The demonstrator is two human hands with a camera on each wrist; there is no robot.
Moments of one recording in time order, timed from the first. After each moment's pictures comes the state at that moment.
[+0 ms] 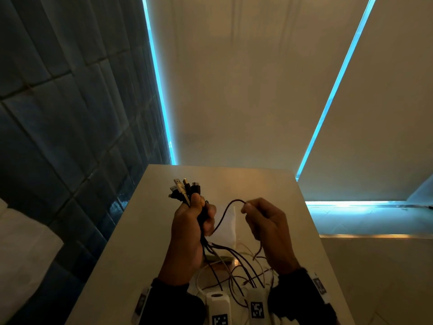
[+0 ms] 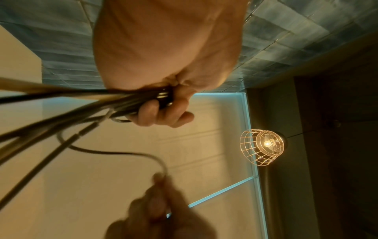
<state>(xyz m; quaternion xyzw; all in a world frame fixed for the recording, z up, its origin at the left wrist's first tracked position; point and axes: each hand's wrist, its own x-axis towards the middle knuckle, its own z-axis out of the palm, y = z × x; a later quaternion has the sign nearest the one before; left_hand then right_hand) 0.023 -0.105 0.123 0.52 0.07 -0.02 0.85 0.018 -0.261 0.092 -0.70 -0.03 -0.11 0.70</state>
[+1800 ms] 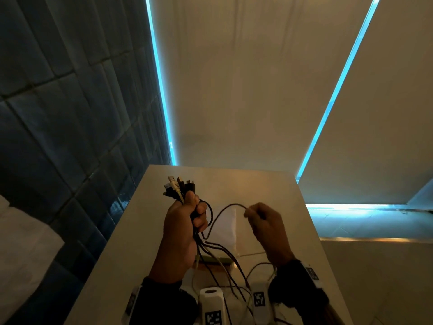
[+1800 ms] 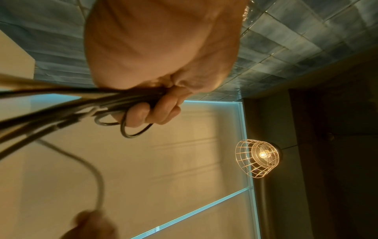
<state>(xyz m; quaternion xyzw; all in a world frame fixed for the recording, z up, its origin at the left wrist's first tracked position) 0.028 -0.092 0.131 0.51 0.08 -0.02 0.86 0.048 -0.274 0.054 -0.78 0.03 -0.10 0.62</state>
